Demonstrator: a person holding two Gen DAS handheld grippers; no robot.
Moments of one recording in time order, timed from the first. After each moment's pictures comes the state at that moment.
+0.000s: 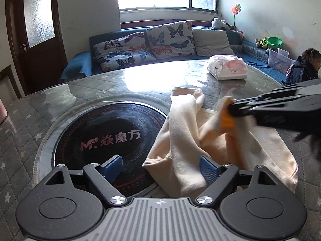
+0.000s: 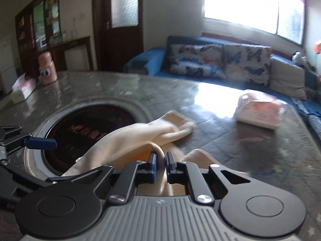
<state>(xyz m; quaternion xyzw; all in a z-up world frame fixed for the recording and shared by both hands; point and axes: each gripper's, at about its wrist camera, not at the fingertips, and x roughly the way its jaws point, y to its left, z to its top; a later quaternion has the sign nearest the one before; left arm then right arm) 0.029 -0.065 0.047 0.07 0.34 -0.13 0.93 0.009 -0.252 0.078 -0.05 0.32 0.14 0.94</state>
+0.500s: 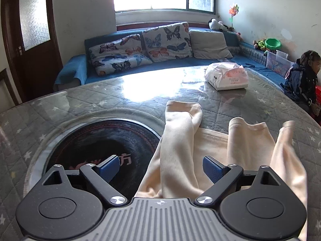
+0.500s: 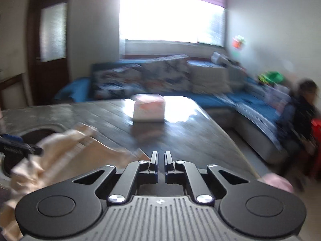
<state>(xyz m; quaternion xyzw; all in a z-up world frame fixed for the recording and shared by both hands) 0.077 -0.087 0.052 0.07 0.35 -0.14 0.93 -0.101 -0.381 0.097 0.01 0.26 -0.09 0.96</state>
